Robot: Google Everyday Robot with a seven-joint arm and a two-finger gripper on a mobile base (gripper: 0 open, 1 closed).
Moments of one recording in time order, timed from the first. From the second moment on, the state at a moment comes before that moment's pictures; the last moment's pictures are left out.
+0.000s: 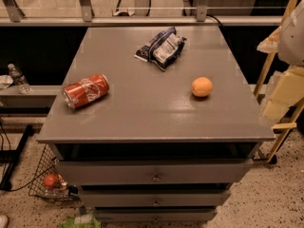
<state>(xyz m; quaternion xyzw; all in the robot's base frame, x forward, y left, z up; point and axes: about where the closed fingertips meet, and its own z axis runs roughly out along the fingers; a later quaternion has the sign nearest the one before) 0.438 -0.217 0.976 -0.60 0.78 -0.03 0.16</state>
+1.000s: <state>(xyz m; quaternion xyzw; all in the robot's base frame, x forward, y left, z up) 0.506 -0.164 0.928 -0.57 0.79 0.08 0.22</state>
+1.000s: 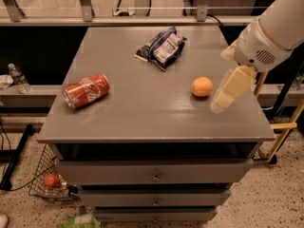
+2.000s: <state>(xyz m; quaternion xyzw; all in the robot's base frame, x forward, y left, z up) 0.585 -0.143 0.879 -0.51 0.80 0.13 0.29</state>
